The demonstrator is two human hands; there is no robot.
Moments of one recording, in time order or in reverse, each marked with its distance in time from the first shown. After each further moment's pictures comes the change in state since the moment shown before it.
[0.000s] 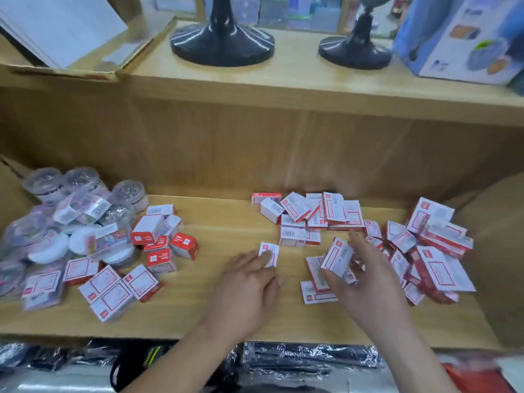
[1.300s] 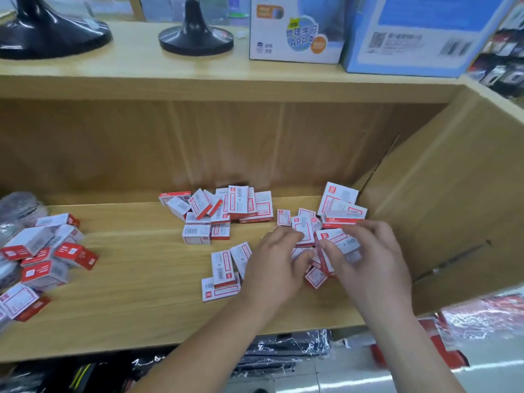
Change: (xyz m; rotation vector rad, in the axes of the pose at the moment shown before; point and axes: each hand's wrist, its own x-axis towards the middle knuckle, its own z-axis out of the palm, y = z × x) left_hand 0.102 0.197 0.090 -0.319 0.094 -0.013; right_hand 0.015 0.108 -0.127 -0.129 0.297 0.040
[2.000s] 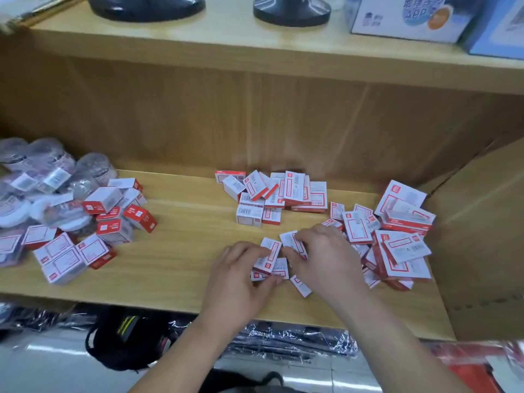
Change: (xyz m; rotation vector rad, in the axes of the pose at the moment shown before) left_hand -0.089 -0.088 -0.077 0.128 0.173 -0.158; right_hand -0.019 -0.088 0.094 -0.206 -0.488 -0.299
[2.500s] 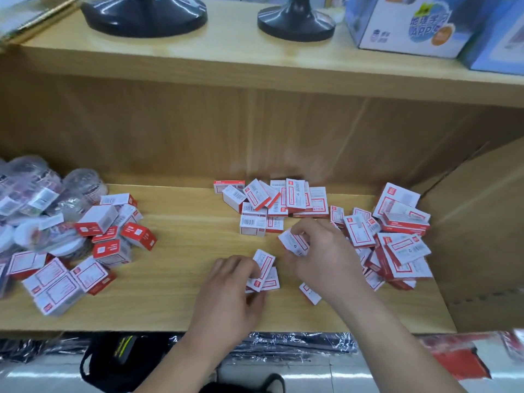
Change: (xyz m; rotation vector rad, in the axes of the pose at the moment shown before) left_hand 0.000 -0.019 -0.037 0.058 -0.146 0.059; right_hand 0.009 -0.032 -0.014 0.182 0.019 0.131
